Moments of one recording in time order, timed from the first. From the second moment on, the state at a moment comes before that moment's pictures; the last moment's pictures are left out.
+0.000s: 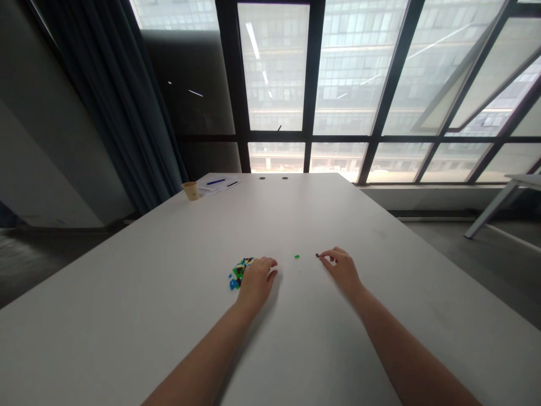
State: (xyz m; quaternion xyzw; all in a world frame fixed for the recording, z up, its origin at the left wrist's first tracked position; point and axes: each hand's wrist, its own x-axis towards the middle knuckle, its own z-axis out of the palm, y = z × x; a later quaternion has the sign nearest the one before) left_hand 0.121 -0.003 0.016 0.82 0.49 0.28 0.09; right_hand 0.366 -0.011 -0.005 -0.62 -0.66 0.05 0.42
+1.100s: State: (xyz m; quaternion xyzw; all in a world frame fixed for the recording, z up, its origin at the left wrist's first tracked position) left_hand 0.103 0.009 0.017 0.79 0.58 0.15 0.13; right_hand 0.365 -0.012 -0.013 -0.66 -0.62 0.08 0.41
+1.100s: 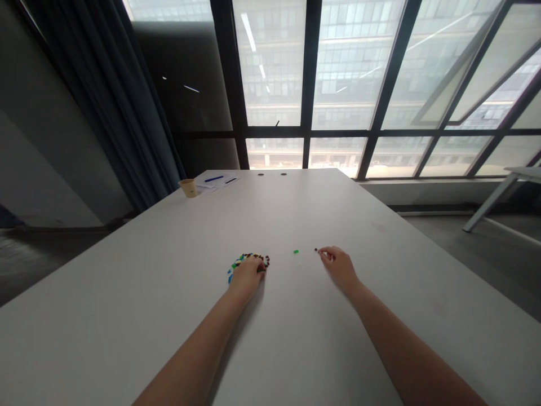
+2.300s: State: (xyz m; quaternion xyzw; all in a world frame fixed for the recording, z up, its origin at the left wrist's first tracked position) left_hand 0.143 -0.013 0.015 0.59 0.33 0.42 0.60; right_hand 0.306 -0.050 0.026 -0.41 -0.76 0.14 0.49
